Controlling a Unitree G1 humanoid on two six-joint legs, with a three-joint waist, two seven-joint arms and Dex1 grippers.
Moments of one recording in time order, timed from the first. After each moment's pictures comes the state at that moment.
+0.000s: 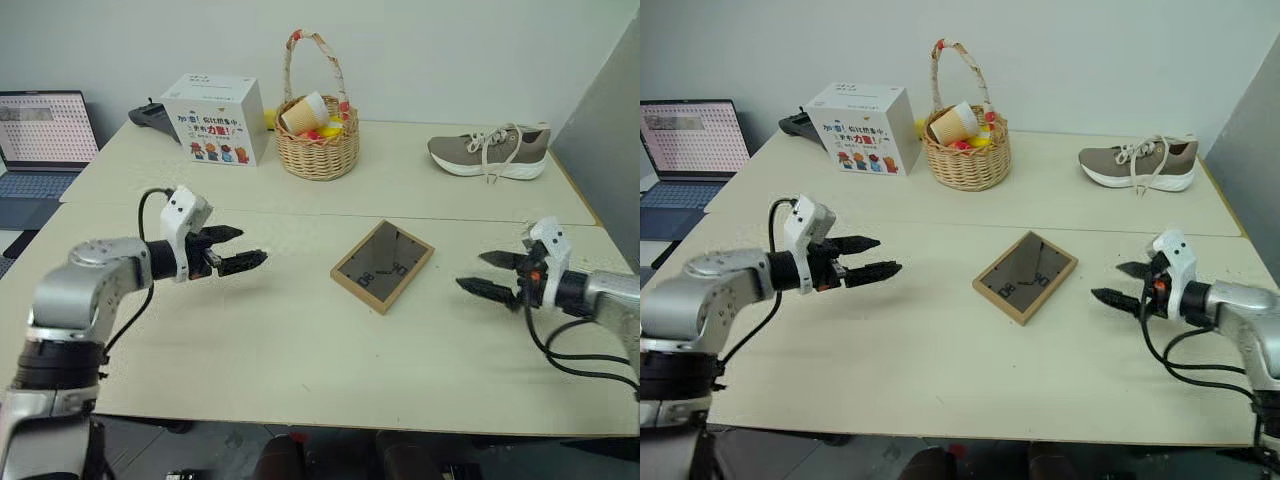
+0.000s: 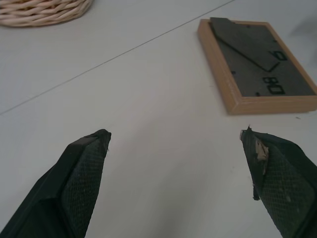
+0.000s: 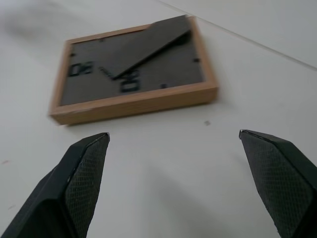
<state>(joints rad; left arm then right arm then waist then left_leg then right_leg) -0.60 0.88 0.03 0.08 -0.46 0.71 -1.05 -0.29 -0.90 -0.17 -0.18 0.58 0.79 0.99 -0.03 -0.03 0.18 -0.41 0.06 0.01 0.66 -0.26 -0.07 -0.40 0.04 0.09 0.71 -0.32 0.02</state>
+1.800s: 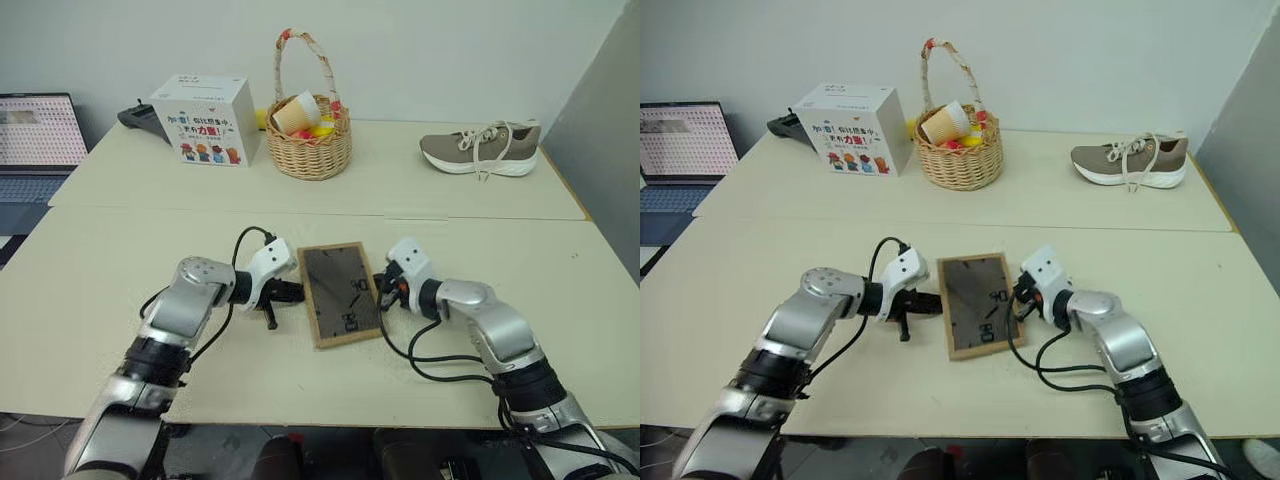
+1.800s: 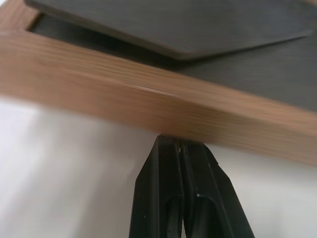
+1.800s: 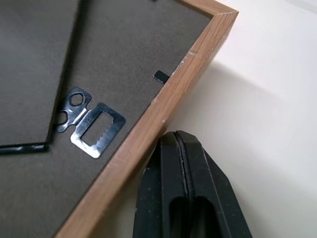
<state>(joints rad) -0.54 0.63 -0.19 0.04 -0.09 0.62 -1.17 -0.47 -0.35 0.29 -0.09 0.17 0.73 0.61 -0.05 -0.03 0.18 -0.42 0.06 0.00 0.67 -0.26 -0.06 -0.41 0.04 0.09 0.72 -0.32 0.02</state>
